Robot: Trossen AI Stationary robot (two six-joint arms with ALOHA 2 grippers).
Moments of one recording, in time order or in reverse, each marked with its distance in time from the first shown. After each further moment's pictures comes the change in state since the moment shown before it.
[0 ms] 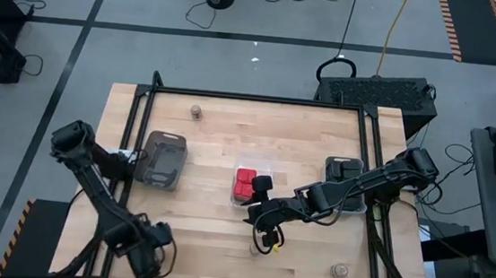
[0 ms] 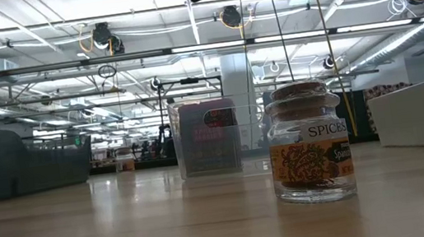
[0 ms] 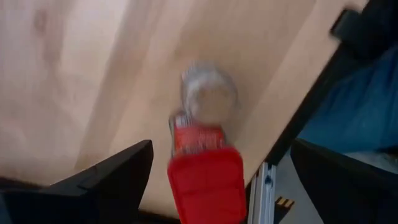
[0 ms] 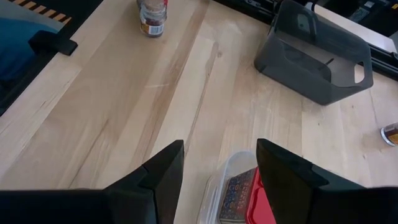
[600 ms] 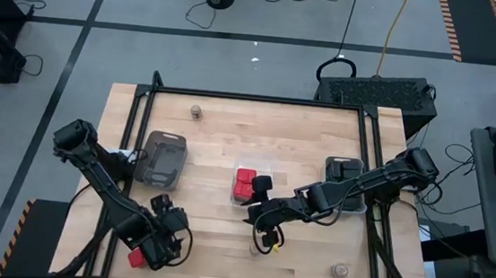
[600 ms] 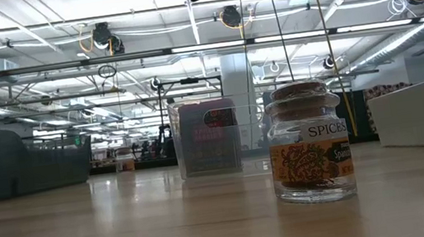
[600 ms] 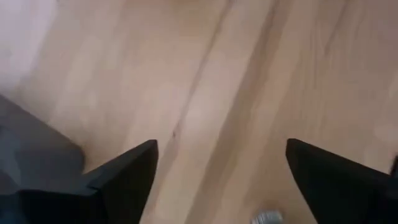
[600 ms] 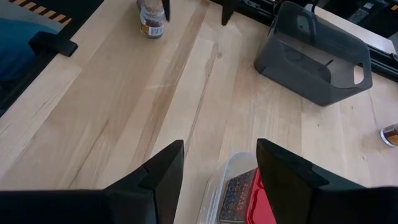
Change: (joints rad) left arm 0.073 0.000 0.000 -0.032 -0.477 0.198; right arm 0.000 0.000 0.000 0.004 0.000 -0.003
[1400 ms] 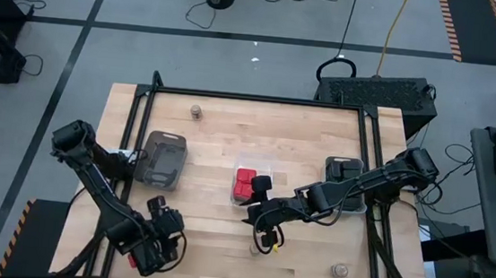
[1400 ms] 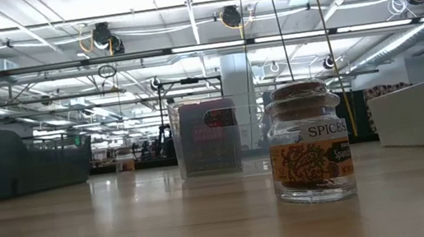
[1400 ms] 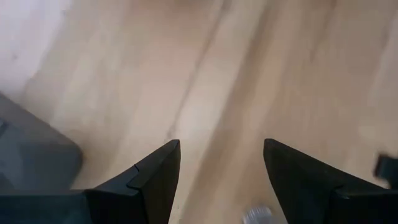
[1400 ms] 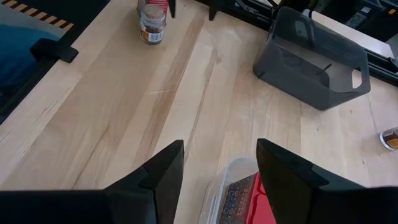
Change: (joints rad) left arm -0.061 -0.001 0.018 -0.020 -0.077 -0.065; right arm 0.000 0.000 0.000 0.019 0.000 0.000
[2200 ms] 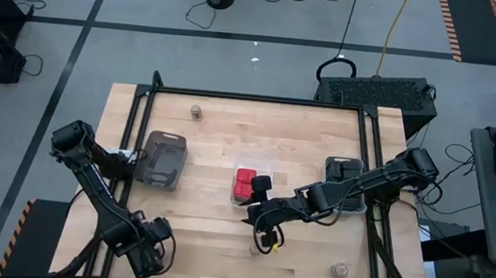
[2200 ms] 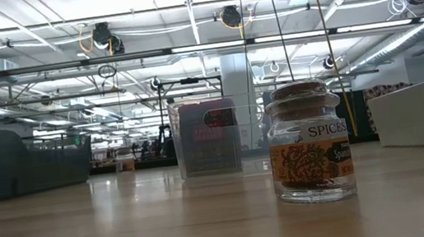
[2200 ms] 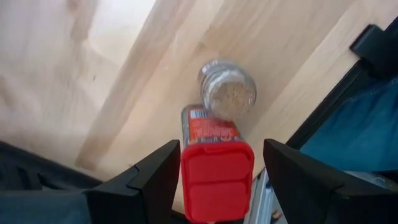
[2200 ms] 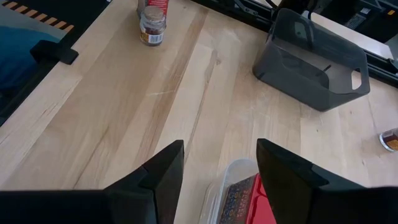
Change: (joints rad) left arm -0.024 0.000 -0.001 -0.011 0.538 -0.260; right arm 0.000 0.000 0.000 0.005 0.000 0.000
